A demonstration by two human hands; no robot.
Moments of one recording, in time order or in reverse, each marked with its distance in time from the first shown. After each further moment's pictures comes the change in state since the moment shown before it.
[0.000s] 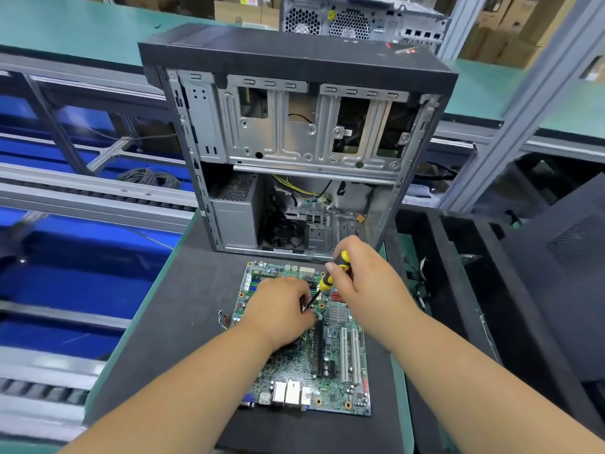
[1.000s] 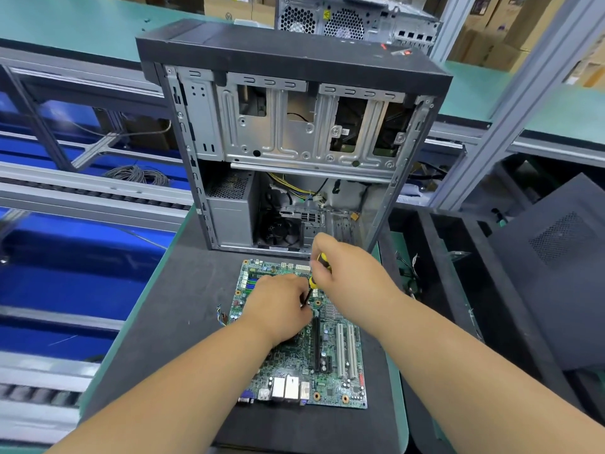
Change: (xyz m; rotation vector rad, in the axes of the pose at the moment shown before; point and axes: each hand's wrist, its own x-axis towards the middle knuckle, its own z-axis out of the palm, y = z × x) left_hand 0.002 0.002 0.000 0.064 -0.047 0.007; right_hand 0.012 -0.033 -0.005 -0.130 -0.174 0.018
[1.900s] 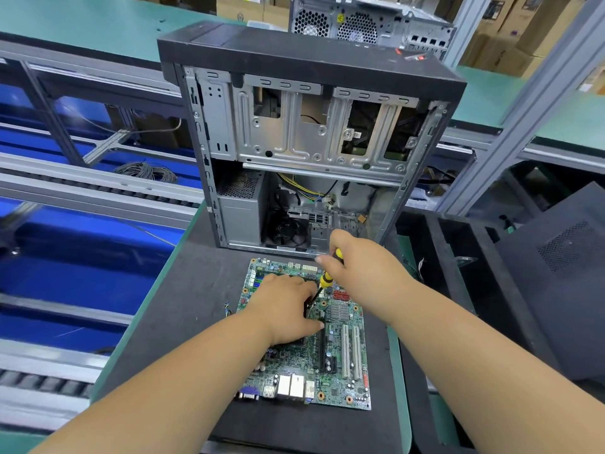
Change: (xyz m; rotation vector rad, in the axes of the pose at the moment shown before) left_hand -0.001 -0.010 -0.004 0.168 -0.148 0.102; right_hand 0.012 0.009 -0.009 -0.092 -0.042 0.031
